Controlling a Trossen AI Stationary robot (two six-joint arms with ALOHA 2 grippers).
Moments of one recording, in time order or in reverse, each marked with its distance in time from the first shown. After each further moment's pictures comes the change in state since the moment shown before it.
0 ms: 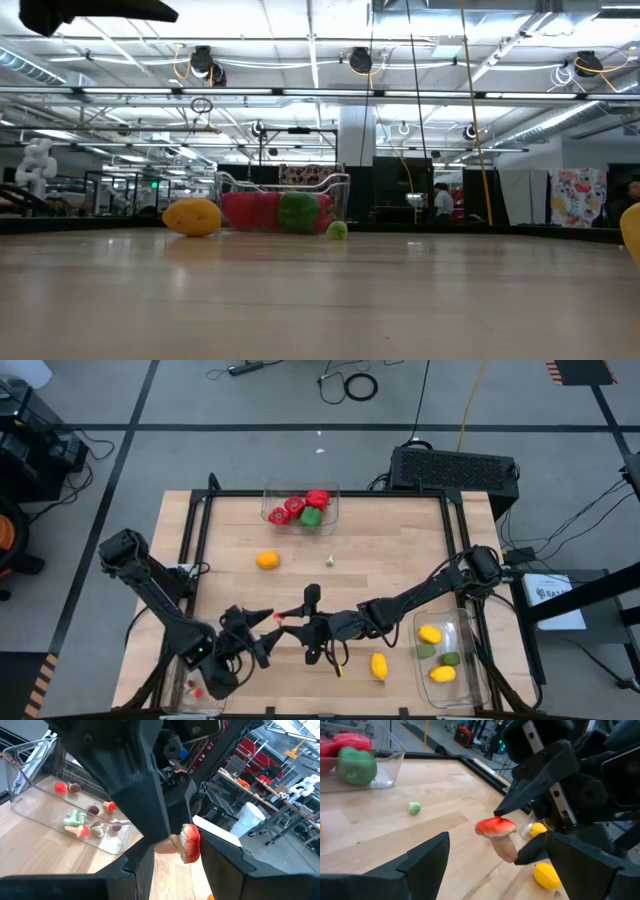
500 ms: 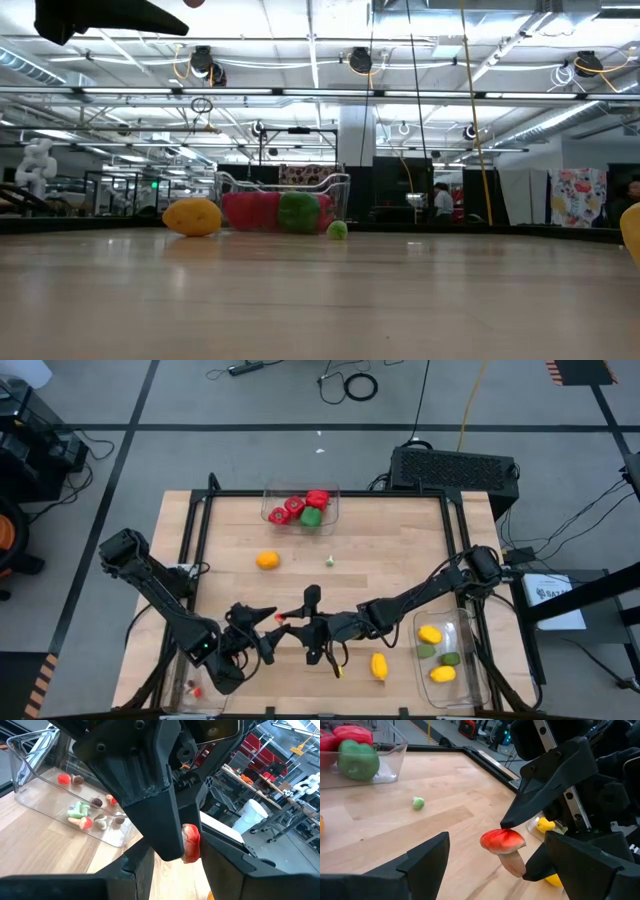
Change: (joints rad) left arm 0.051 0.000 0.000 0.000 0.069 0.026; right arm 0.000 0.000 0.000 -0.034 -0.001 0.002
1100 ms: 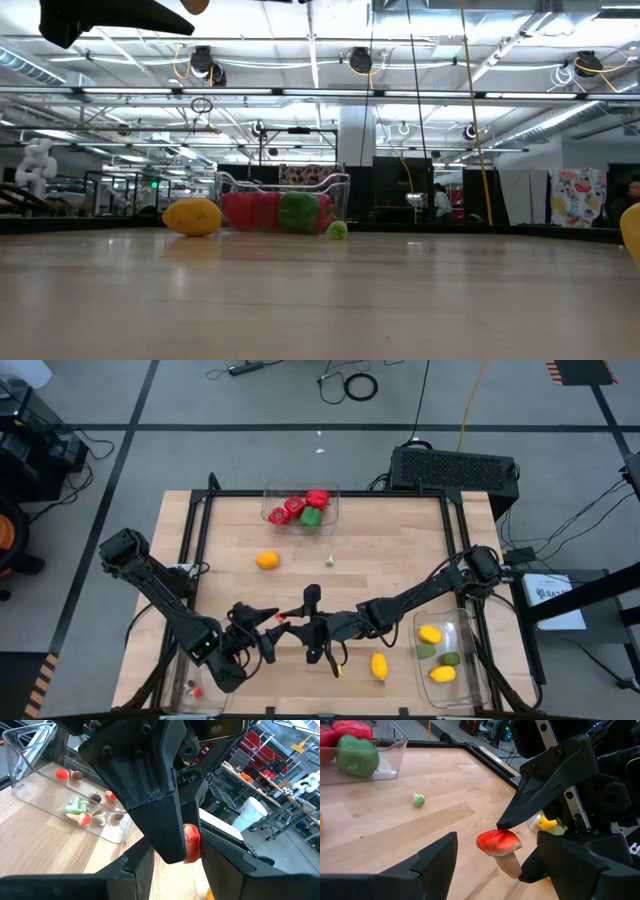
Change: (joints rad) left arm 0.014 0.000 0.001 -0.011 0.031 -0.007; right arm 0.000 0.000 0.000 -0.011 0.001 0.000
